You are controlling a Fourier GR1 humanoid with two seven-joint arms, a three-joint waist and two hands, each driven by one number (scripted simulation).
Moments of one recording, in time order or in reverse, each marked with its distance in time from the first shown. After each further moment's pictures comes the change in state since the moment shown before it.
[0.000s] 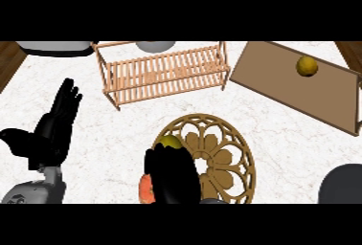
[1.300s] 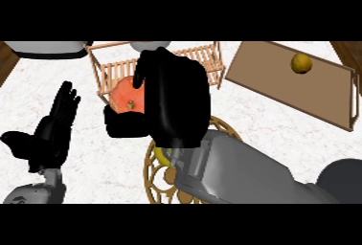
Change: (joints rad) left arm 0.017 -0.013 0.013 0.009 -0.017 0.003 -0.017; right arm -0.455 0.000 -0.363 0.046 0.105 -0.145 0.116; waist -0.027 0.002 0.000
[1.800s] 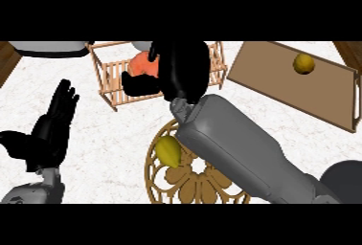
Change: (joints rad) left arm -0.006 -0.002 0.008 -0.020 -0.003 -0.005 0.014; right arm -0.060 0.006 -0.093 0.308 -0.020 -0.197 -0.140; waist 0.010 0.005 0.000
